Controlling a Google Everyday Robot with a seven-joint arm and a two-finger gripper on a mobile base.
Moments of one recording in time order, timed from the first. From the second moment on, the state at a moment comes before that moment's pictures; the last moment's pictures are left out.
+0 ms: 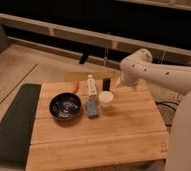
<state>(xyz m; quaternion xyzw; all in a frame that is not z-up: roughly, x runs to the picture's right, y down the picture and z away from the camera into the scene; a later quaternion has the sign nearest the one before) 0.205 -0.021 0.821 -0.07 0.17 0.76 0.62</state>
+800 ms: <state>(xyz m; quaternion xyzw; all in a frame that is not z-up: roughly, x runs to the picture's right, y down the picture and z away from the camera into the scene) 0.190 -0.013 0.916 -0.15 0.16 0.74 0.63</state>
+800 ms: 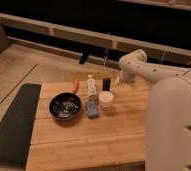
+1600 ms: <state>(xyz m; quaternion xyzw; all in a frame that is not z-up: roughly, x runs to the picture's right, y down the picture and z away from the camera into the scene) 0.150 -0.027 0.965 -0.24 0.08 0.64 0.73</state>
